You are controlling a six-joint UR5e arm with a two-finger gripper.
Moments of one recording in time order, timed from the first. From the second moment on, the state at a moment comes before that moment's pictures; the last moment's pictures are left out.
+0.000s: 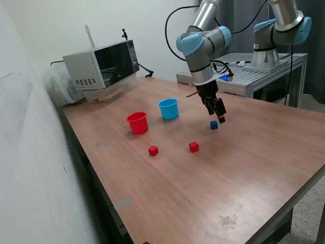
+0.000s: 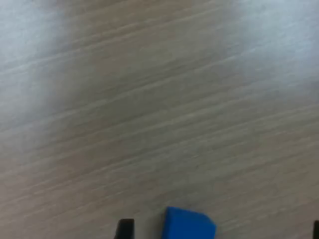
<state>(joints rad) 0.04 -0.92 1.62 -2.12 -1.45 3.53</state>
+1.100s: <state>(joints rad) 0.03 -0.87 1.61 -2.14 -1.48 3.52</state>
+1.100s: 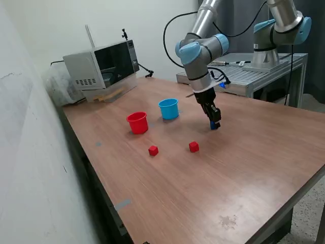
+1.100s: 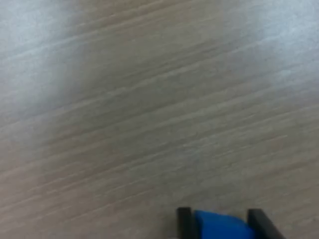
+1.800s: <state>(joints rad) -0.08 -1.00 1.57 -2.12 -1.55 3.49</state>
